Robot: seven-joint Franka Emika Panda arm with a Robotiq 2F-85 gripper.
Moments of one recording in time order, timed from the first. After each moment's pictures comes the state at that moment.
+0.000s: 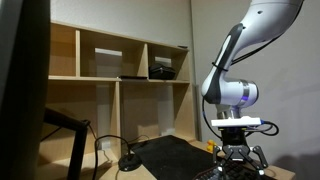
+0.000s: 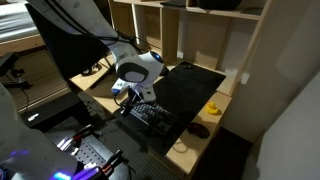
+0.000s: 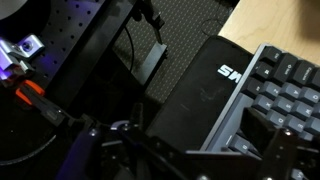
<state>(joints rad) -0.15 0.14 -0.12 -2.49 0.36 2.18 0.51</state>
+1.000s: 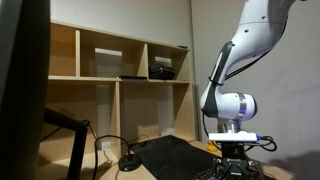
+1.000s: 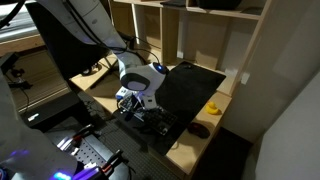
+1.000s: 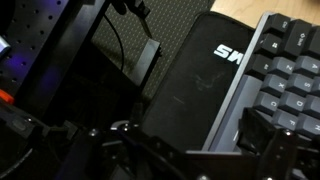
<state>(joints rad) -0.14 0.28 -0.12 -2.46 0.46 2.28 0.51</state>
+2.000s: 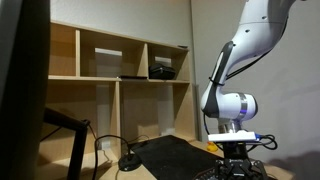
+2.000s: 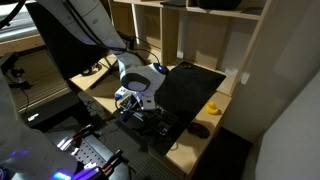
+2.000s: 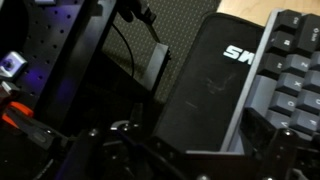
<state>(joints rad) -0.14 0.28 -0.13 -2.46 0.42 2.24 0.61</state>
